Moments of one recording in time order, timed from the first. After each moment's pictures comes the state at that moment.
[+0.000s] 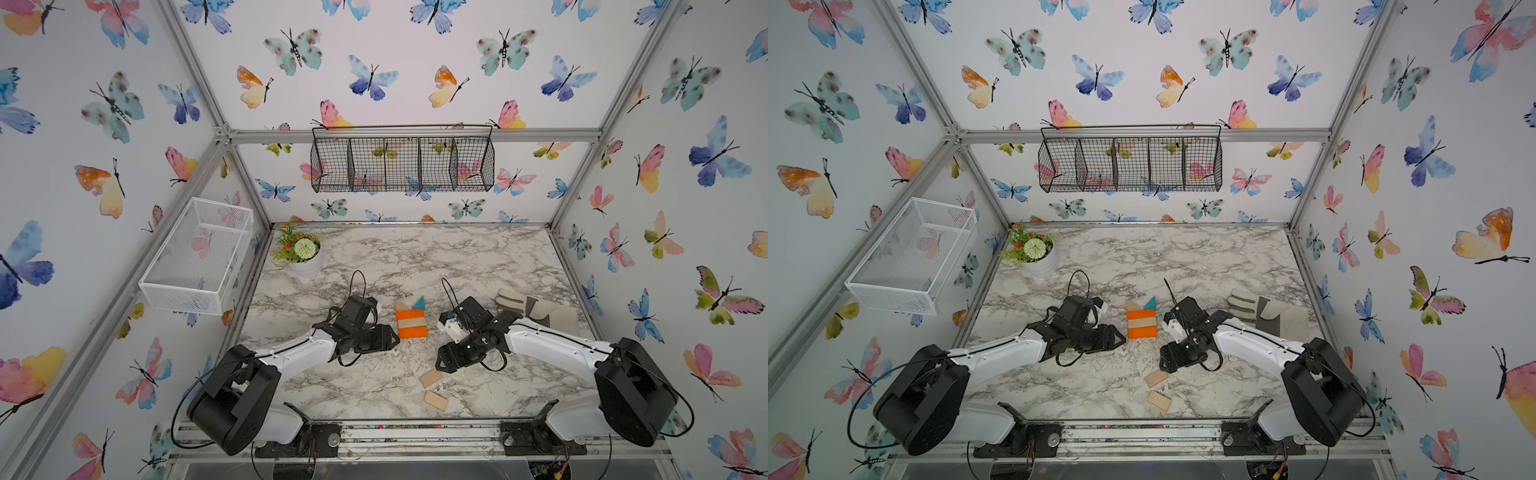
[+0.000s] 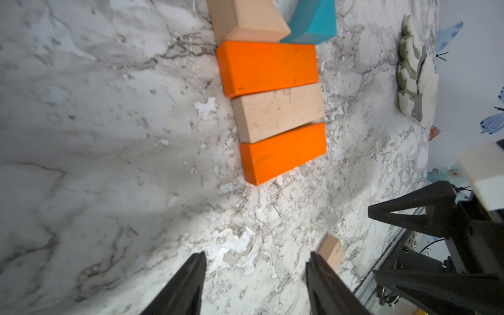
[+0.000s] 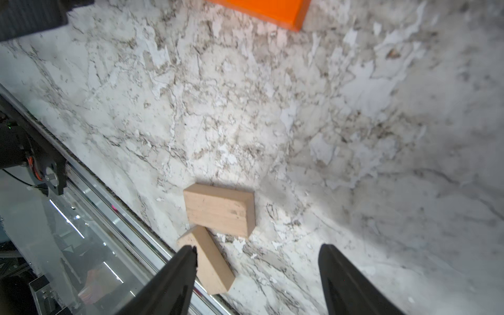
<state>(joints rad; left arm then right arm) -0.62 1.38 0.61 -0.16 0.38 -0.67 0.74 1.40 0.77 -0.65 -0.35 0.30</state>
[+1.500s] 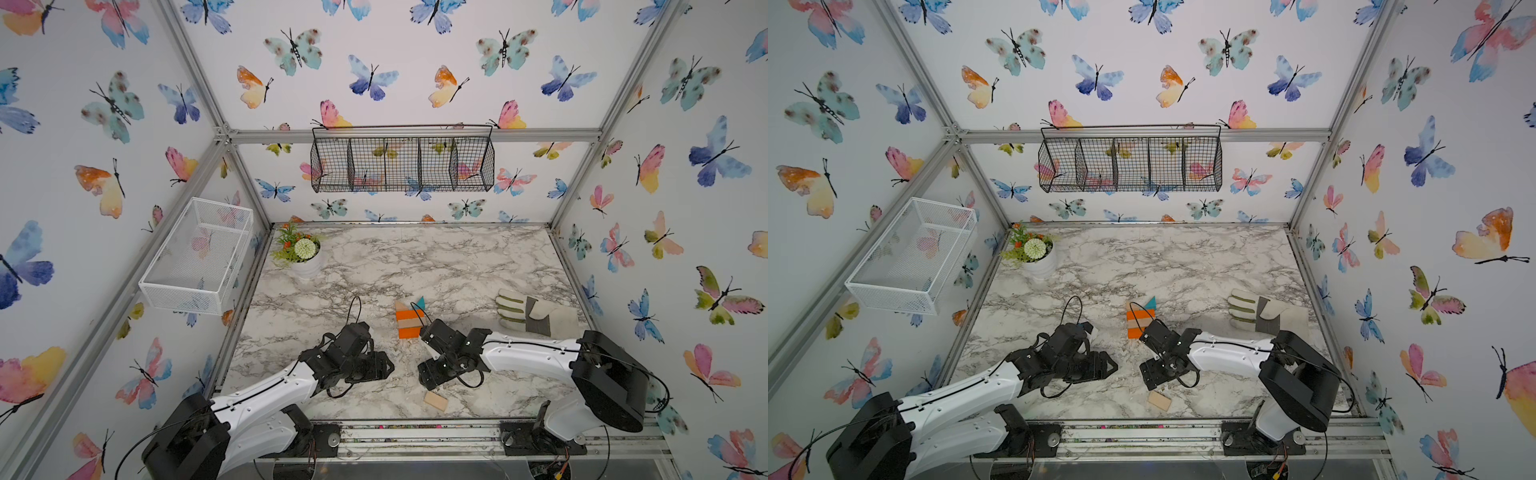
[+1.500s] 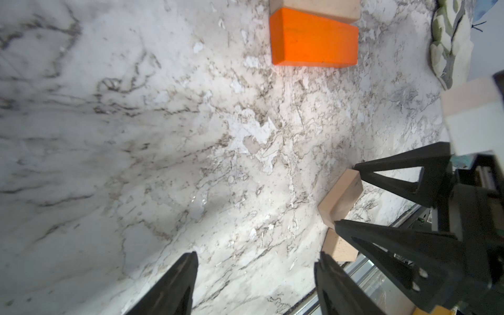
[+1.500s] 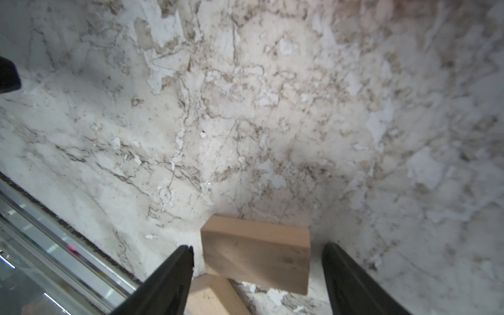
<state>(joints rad) -0.77 1.06 0.43 -0.32 0.27 -0.82 1.04 1.54 0.80 -0.52 -0.12 0.53</state>
